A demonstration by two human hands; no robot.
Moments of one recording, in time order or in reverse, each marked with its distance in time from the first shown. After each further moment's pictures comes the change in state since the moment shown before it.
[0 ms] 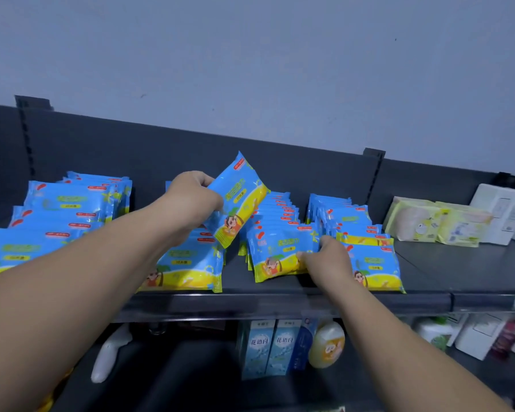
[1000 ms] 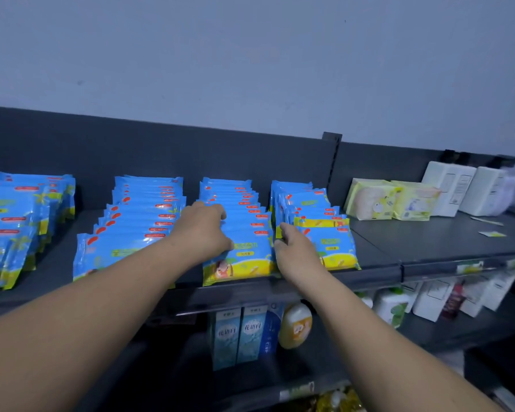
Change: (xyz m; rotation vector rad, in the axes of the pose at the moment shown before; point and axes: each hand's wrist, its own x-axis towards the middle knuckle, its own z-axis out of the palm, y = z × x) left_hand 0.002 -0.026 0.092 0.841 -0.194 0.256; right_hand -0.019 0.011 -0.027 0.061 -0.158 -0.042
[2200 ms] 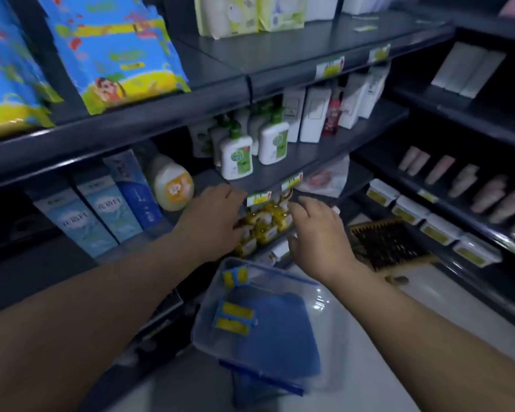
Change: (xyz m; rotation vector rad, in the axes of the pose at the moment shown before) left_hand -0.127 0.164 0.251 0.146 -0.370 0.684; right_hand -0.198 0.275 -0.109 -0.802 0.080 0.161
